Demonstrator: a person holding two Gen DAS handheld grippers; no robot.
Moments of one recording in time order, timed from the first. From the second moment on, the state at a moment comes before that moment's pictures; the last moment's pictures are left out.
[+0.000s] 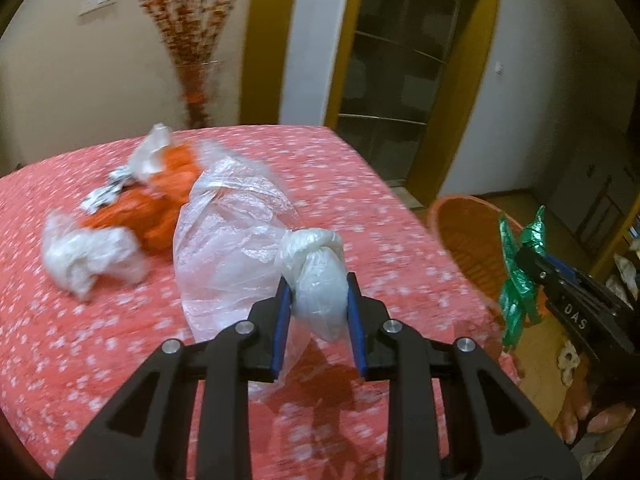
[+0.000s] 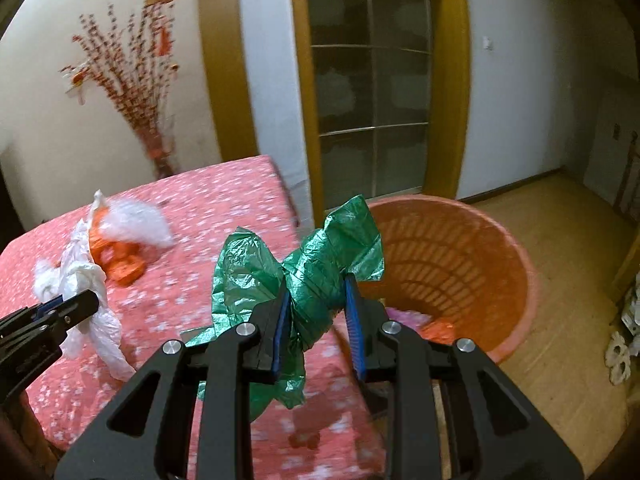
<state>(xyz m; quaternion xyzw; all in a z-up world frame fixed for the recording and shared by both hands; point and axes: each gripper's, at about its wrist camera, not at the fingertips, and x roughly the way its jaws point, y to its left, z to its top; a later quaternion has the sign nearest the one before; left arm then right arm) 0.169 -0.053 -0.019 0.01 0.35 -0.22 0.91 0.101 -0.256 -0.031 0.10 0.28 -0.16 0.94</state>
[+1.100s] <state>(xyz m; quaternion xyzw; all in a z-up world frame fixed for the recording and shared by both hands) 0.203 -0.267 -0.026 0.06 0.35 -0.39 0.85 0.101 -0.391 -0.035 0.19 0.24 -0.25 0.92</state>
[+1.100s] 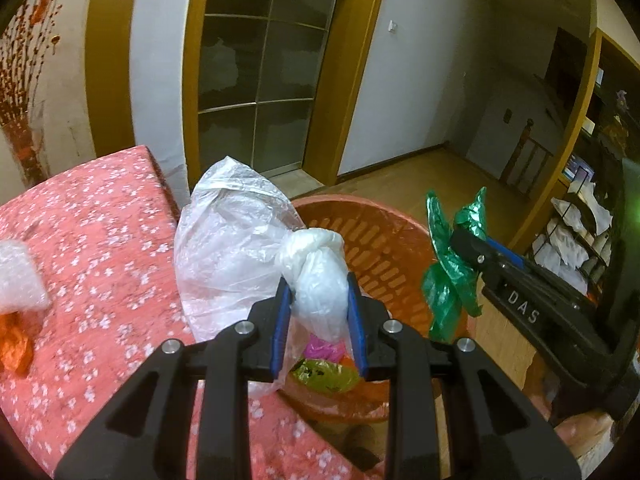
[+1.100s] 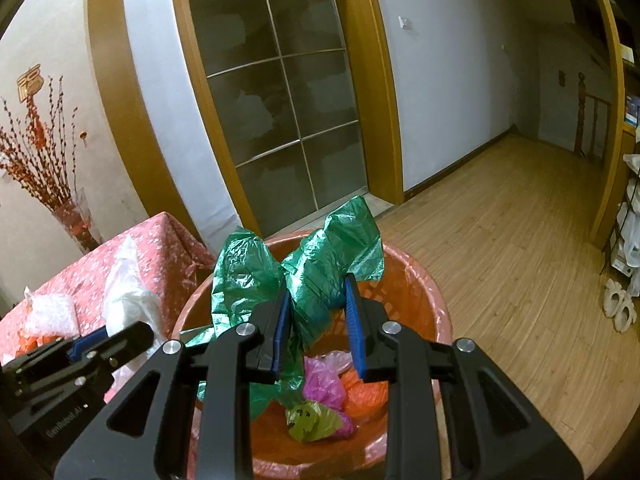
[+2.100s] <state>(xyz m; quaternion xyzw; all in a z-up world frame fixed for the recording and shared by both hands) 0.224 -0.232 -0.055 0.10 0.36 -0.31 0.88 0.097 -0.399 -0.038 0.18 0.24 -0.27 0.91</state>
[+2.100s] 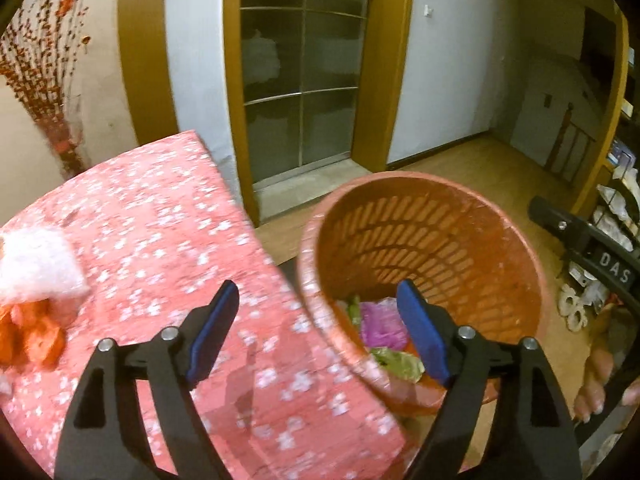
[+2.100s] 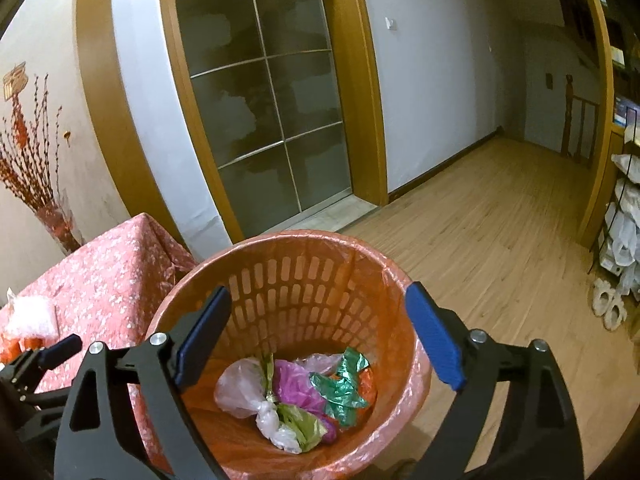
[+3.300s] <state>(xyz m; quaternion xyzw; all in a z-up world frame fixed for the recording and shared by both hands) 0.278 0.169 -0.042 -0.07 0.39 0.05 0.92 0.147 -0.219 -0.012 0.08 0.29 -0.13 0.95</state>
